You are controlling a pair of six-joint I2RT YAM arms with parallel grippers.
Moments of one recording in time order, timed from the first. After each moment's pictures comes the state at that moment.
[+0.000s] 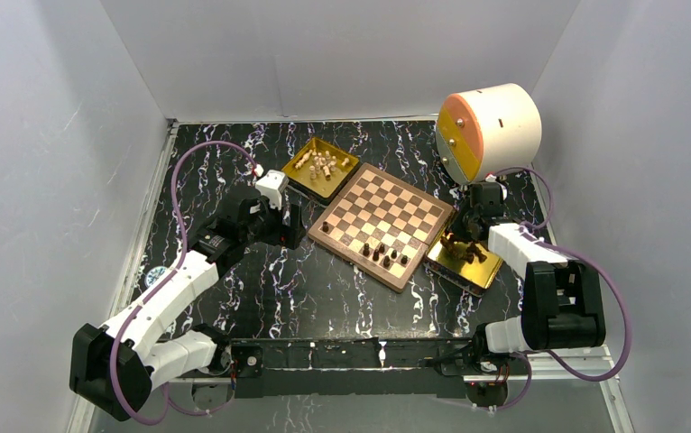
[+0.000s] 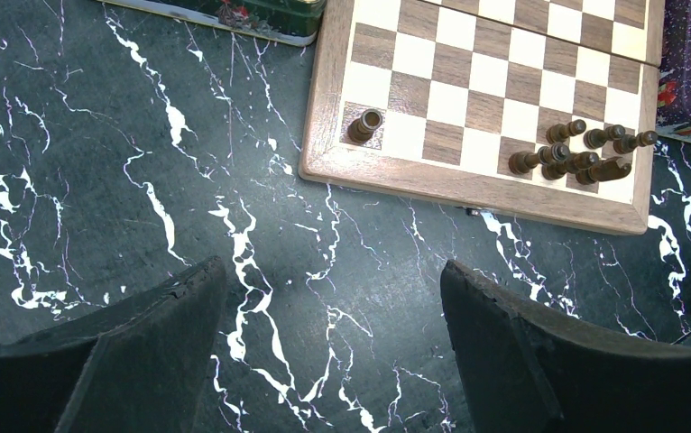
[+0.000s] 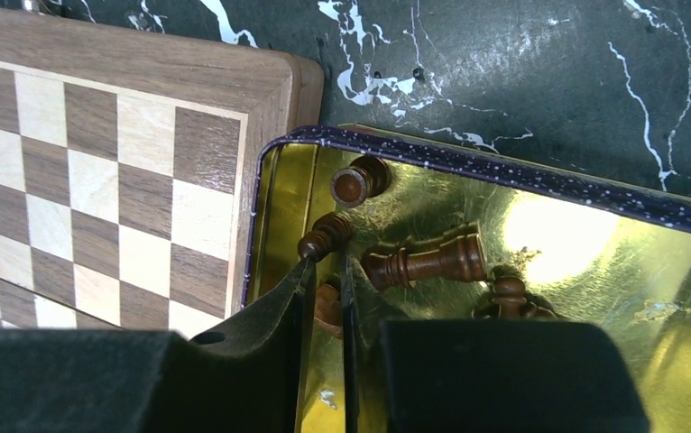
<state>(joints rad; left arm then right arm) -0.47 1.06 0.77 -0.34 0.11 -0.16 0.08 1.38 0.68 -0.17 0.02 0.58</state>
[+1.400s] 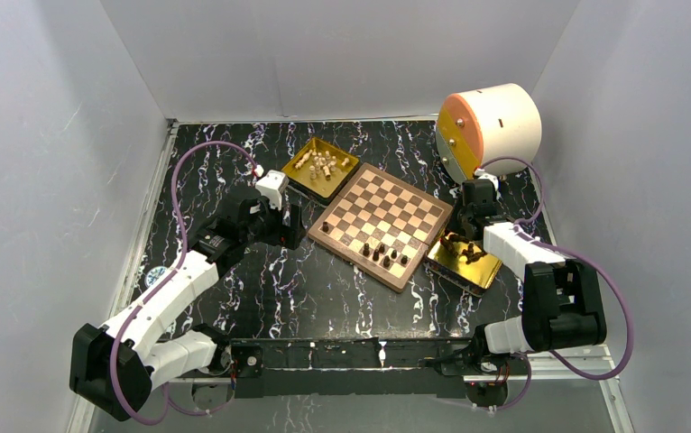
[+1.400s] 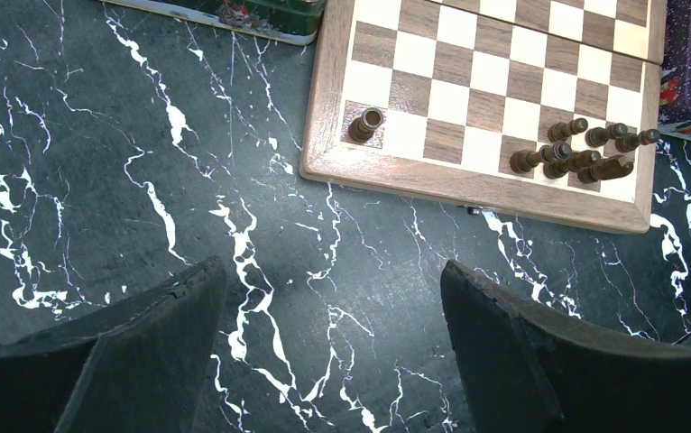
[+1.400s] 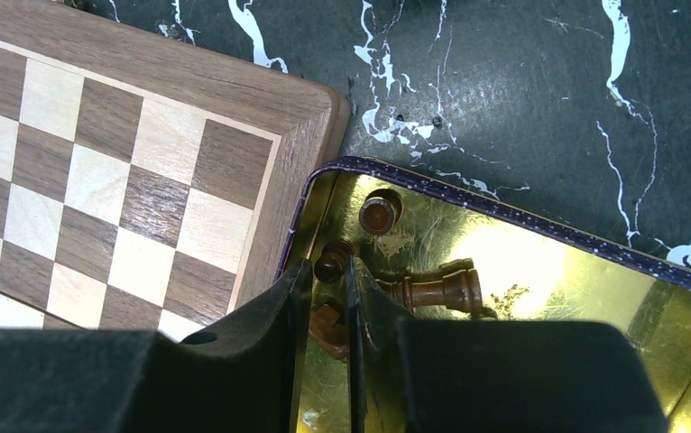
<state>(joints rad) -0.47 1.06 0.77 -0.34 0.11 -0.15 0.15 1.38 0.70 -0.14 0.12 0.44</state>
